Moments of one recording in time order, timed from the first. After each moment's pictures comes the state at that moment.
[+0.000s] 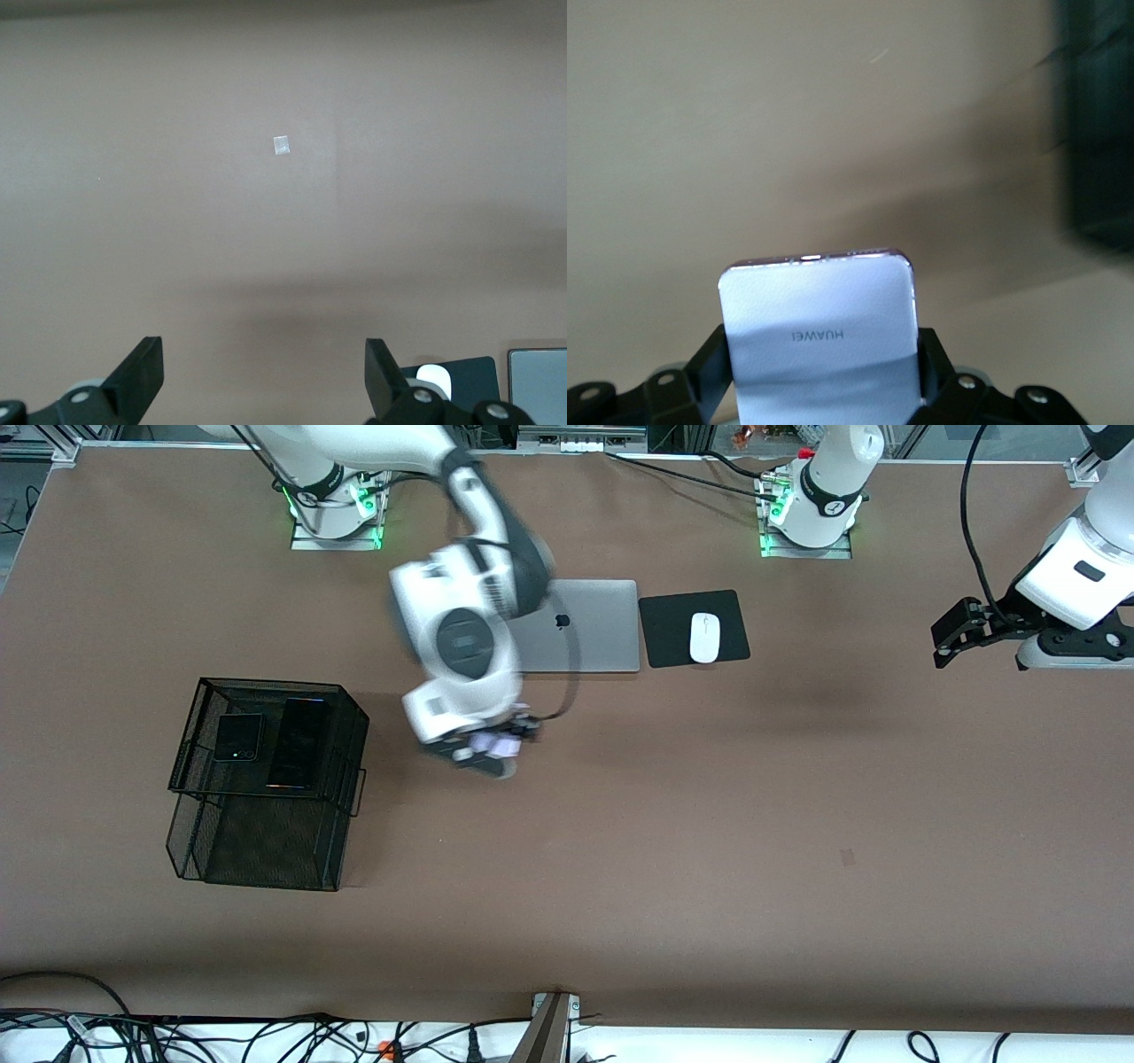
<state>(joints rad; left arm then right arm) -0.06 -0.03 -0.02 -1.66 0.06 1.69 -0.07 0.85 0.66 -0.50 -1.22 0.28 1.66 0.59</state>
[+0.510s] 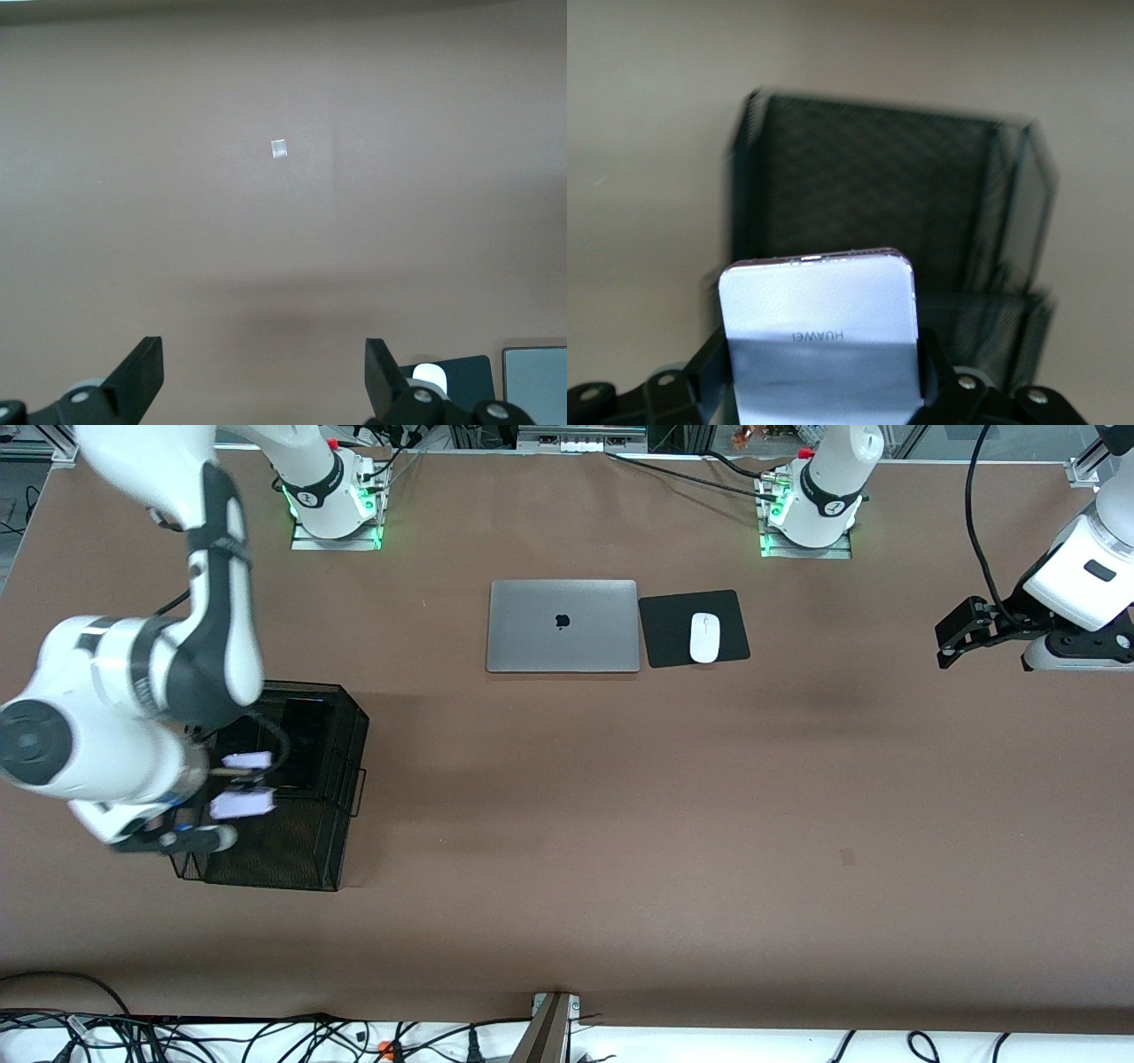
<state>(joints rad) -0.06 -0.01 -0.03 -1.62 0.06 1.67 -0.07 0.49 0.68 -0.61 -1.25 0.29 1.76 -0.14</state>
